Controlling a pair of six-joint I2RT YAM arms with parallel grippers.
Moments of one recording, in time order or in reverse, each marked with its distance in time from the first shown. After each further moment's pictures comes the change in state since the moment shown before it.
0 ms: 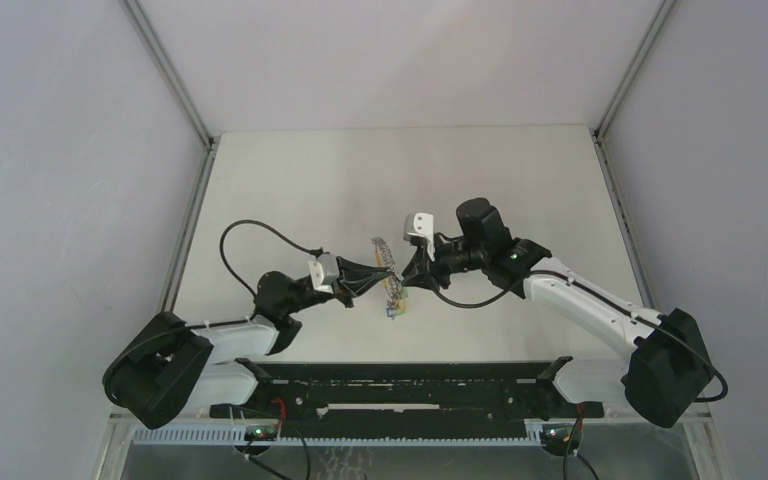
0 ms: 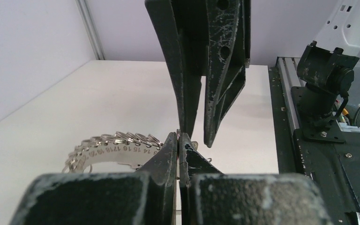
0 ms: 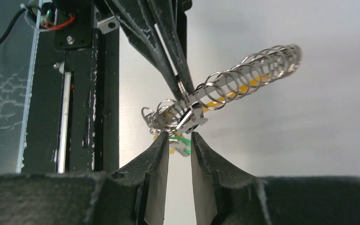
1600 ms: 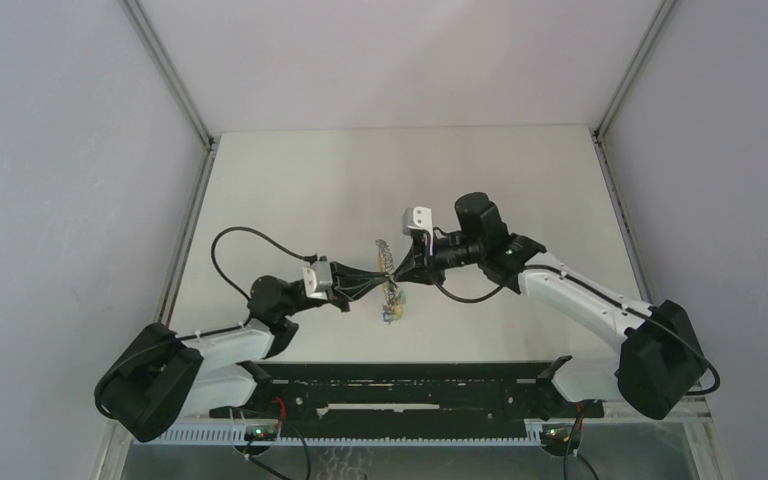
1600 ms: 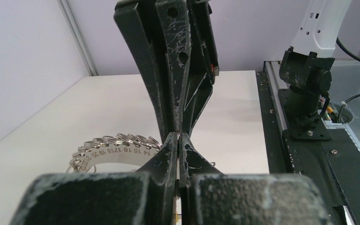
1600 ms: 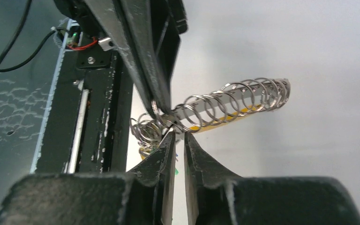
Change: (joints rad) left arm -0.002 -0.074 -0.015 0.002 0.060 -0.001; right arm -0.022 0.047 0.008 0.144 -0.145 0.063
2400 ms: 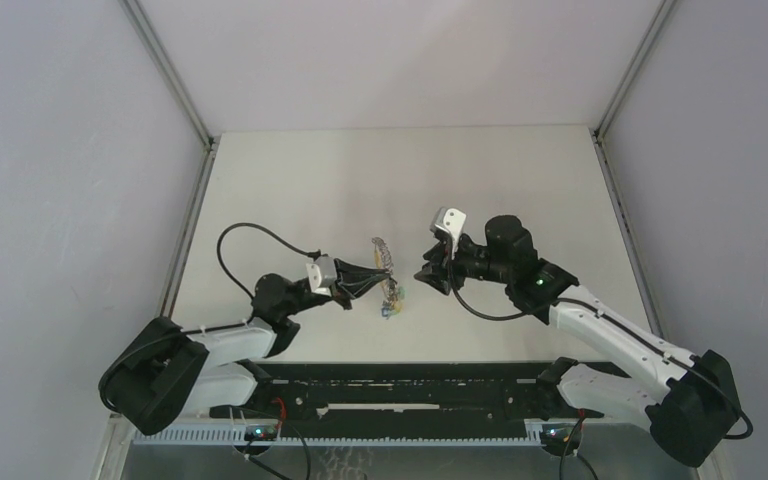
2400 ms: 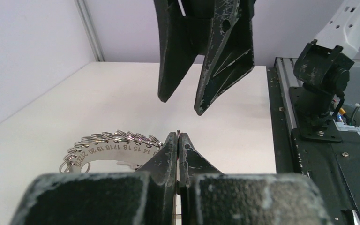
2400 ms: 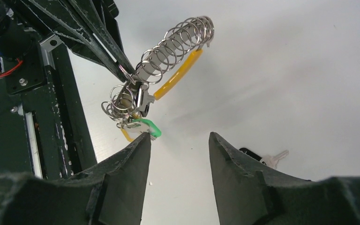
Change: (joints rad) left arm -0.002 0.035 0.000 -0.002 -0.050 0.003; right arm 0.006 -0.269 -0.172 0.031 0.393 0.142
